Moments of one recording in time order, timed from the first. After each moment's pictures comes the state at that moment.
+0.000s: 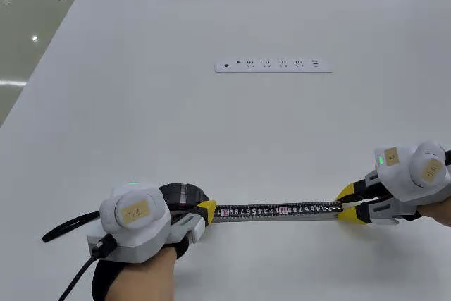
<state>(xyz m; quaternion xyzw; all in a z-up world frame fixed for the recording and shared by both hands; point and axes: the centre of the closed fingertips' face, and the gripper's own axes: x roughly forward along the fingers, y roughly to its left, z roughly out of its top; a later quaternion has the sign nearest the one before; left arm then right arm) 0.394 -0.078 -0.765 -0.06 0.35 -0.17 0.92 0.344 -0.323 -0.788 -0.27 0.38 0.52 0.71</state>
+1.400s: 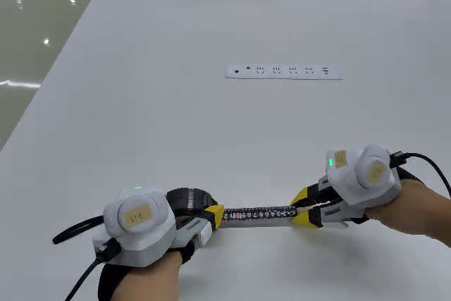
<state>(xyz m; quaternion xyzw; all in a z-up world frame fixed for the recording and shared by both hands) 0.394 -0.077 -0.765 -0.09 0.35 -0.18 0.92 0.365 -0.234 -0.789 -0.25 0.35 0.57 0.70</state>
